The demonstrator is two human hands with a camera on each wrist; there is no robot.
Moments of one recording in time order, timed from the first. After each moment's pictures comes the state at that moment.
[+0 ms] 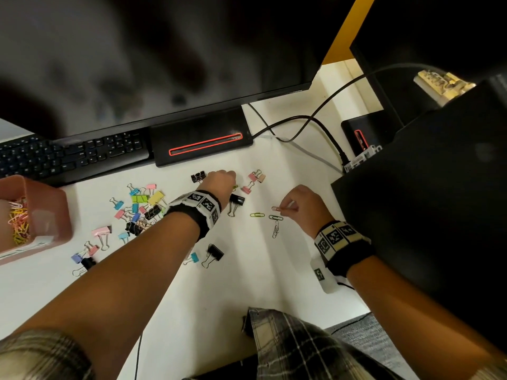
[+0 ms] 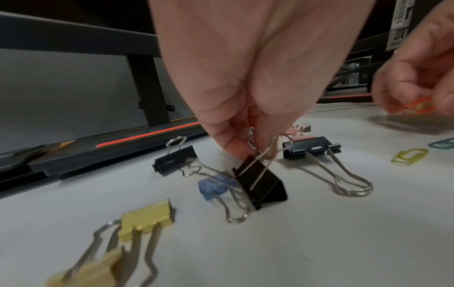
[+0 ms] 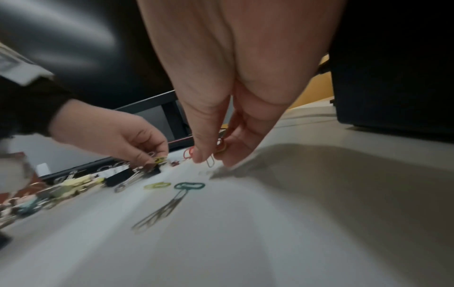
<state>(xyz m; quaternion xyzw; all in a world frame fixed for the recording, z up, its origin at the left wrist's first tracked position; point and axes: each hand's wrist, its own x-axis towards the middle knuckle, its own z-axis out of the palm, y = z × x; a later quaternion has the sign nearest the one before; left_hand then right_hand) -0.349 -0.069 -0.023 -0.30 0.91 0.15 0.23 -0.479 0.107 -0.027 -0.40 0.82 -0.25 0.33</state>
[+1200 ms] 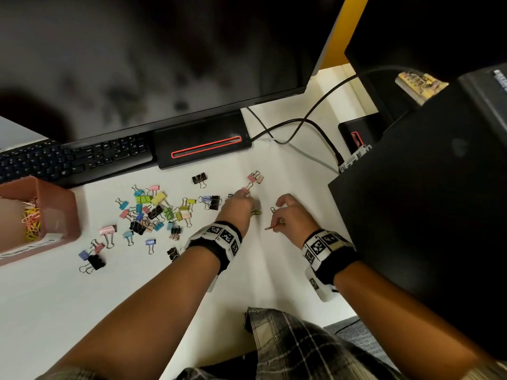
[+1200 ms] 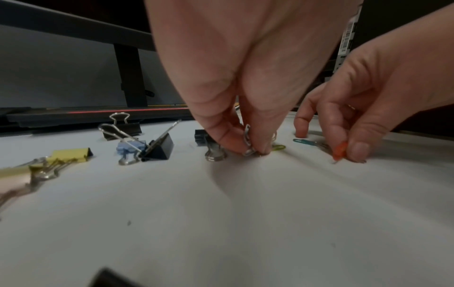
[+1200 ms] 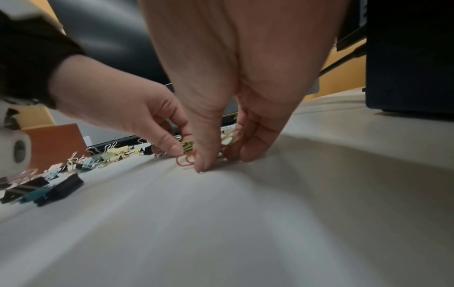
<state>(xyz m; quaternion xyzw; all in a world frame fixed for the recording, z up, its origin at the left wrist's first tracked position) -0.344 -0.002 -0.042 -0.33 0.90 0.23 0.14 -0.459 0.114 -0.040 -0.46 0.79 -0.16 0.36</state>
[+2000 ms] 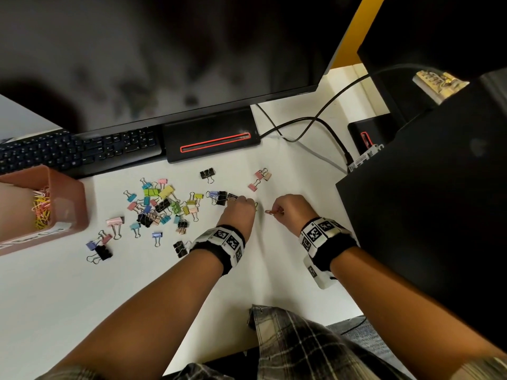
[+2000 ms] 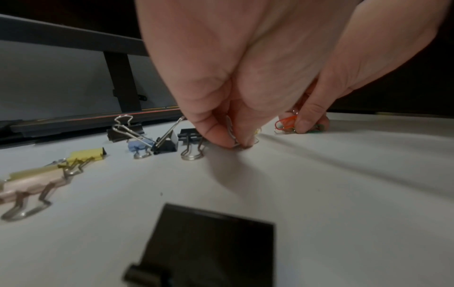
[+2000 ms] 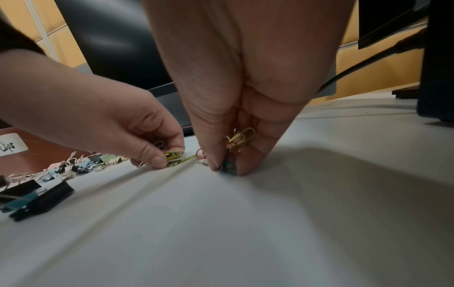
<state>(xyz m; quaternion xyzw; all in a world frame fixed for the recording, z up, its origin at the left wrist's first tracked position) -0.329 0.010 -0.030 -0.34 0.91 0.16 0.20 -0.453 0.087 -0.027 -0.47 0.81 -0.08 0.35</state>
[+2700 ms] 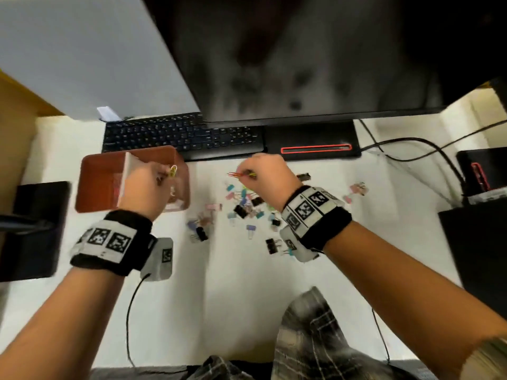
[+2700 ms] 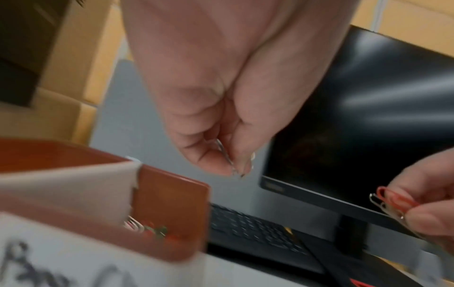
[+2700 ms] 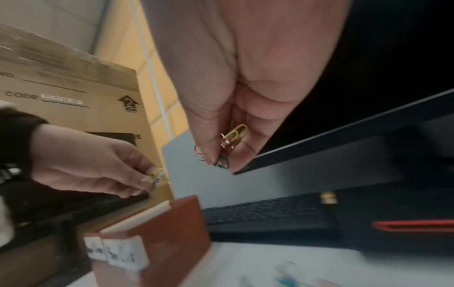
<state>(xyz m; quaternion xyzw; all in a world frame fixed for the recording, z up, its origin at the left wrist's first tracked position) -0.055 -0.157 0.086 -0.65 0.73 0.22 -0.06 -0.267 -0.092 0.065 -0.65 0.67 -0.20 0.28</state>
